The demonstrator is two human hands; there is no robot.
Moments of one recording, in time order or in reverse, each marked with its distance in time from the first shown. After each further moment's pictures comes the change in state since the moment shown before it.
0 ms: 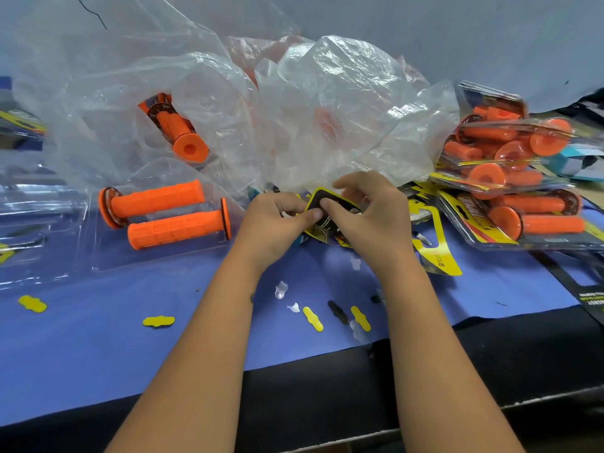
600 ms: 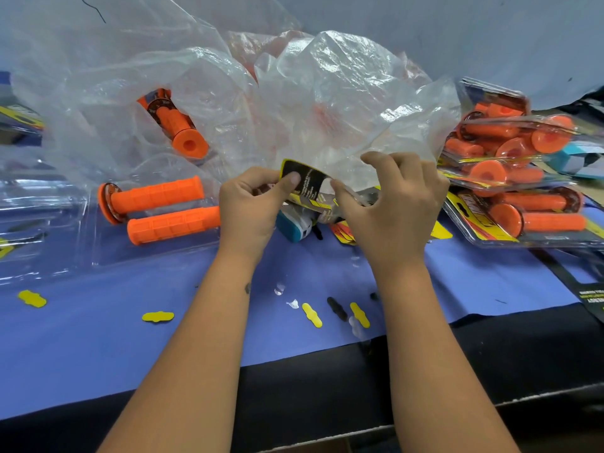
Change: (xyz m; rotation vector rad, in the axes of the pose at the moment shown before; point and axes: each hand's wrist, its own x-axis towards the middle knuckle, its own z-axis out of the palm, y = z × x) left_hand 0.006 0.000 -0.008 -0.262 0.358 0.043; right_hand -0.001 -0.007 -0.007 -0.524 0.399 -0.222
